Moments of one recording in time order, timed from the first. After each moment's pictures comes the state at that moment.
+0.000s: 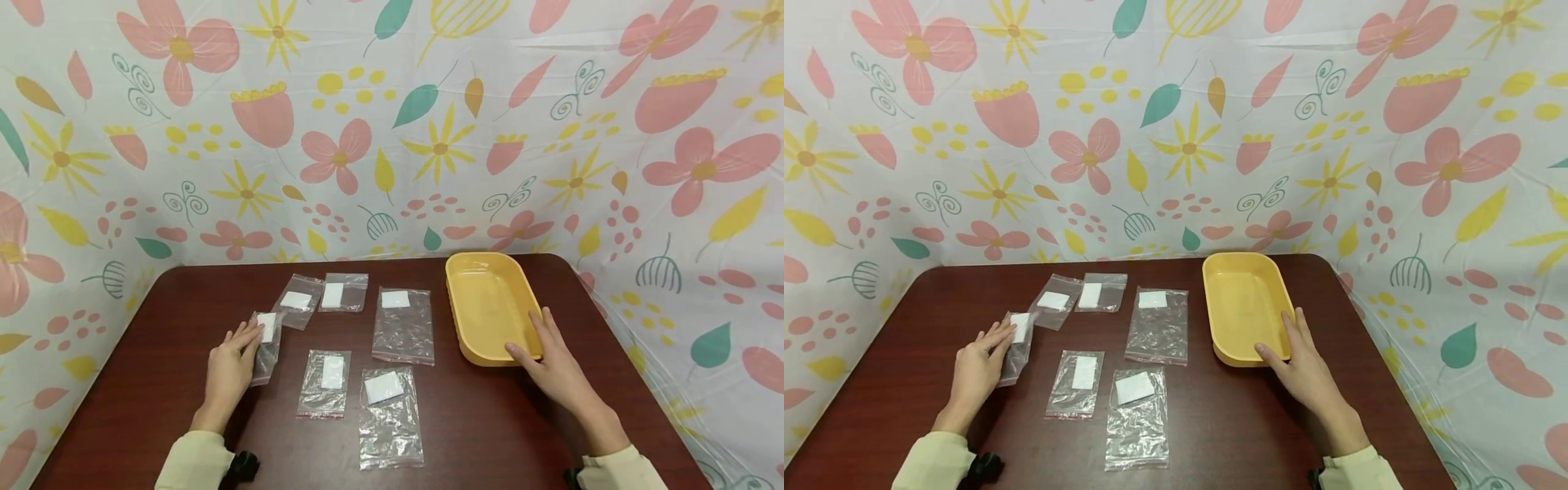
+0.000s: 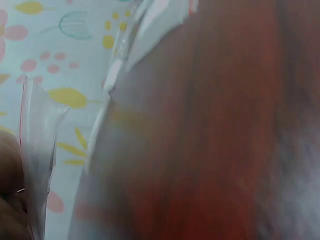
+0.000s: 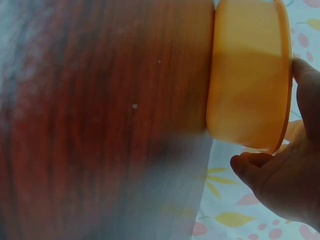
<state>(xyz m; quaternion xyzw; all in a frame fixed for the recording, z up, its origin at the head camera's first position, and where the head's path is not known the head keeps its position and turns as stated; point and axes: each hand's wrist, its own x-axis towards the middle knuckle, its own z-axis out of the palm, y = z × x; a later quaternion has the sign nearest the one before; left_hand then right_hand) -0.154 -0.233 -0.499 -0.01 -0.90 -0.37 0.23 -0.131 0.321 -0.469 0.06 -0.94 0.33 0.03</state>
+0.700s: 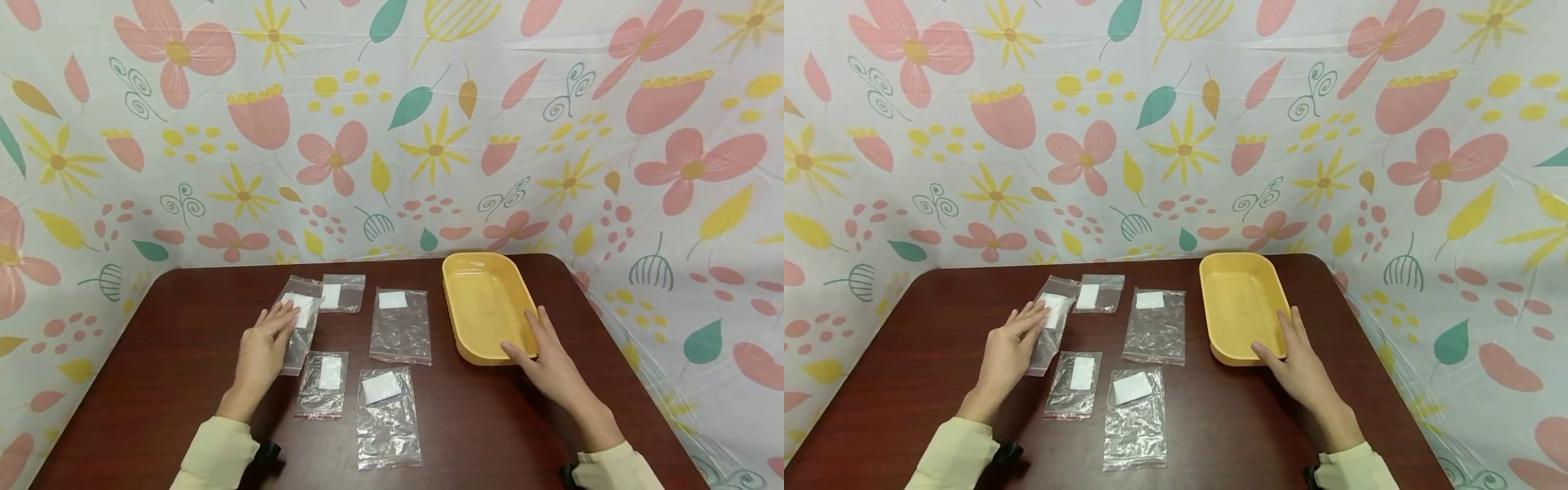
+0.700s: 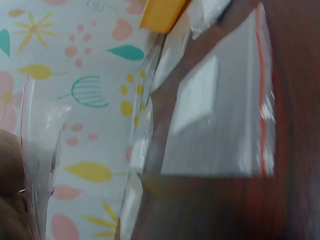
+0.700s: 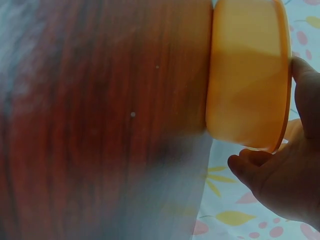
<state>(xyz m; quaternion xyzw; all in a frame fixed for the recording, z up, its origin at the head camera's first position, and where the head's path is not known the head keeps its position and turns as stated) -0.168 -0.175 -0.463 -0.11 -0.88 -0.38 0.25 -0.130 0.321 -0.468 0.05 -0.94 0.34 0.03</state>
